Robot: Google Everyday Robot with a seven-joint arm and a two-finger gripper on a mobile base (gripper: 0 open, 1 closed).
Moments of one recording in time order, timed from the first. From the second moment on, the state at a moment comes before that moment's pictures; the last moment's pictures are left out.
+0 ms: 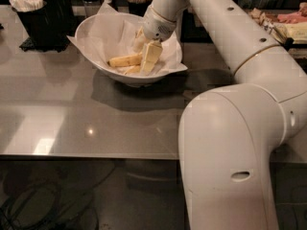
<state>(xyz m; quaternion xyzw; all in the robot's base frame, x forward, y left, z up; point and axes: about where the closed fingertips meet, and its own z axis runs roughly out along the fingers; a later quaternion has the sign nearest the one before) 0.690 0.031 0.864 -0.77 0.59 0.15 0.18</state>
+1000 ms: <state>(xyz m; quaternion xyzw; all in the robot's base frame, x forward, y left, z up) 0.673 0.007 0.872 -0.76 0.62 0.13 0.17</state>
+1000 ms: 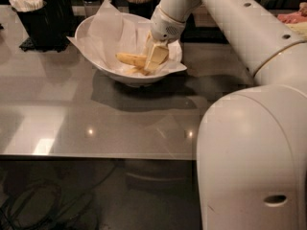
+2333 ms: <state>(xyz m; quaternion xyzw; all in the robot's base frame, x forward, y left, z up) 0.538 -0.069 1.001 -0.64 0.66 0.16 0.35</state>
